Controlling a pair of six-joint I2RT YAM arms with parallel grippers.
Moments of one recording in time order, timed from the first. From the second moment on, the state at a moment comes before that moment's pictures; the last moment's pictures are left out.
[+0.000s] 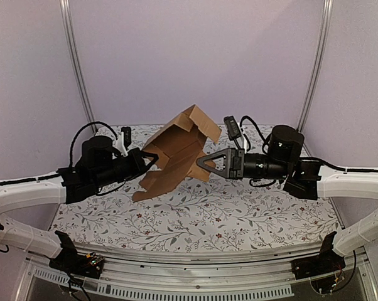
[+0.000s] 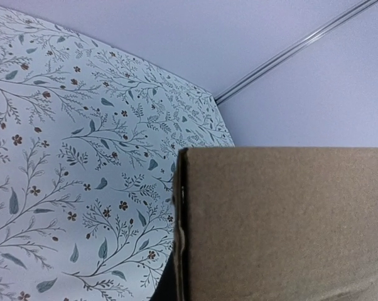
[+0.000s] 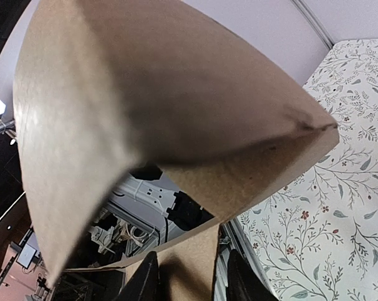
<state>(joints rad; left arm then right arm) -0.78 1.15 0.67 0.21 -0.02 -0.87 0.95 1.31 0.86 0.44 -0.46 0.86</state>
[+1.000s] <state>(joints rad) -0.75 1.12 0.72 -0.01 -0.04 -0.66 0.95 1.10 1.27 -0.57 -0.25 0.21</state>
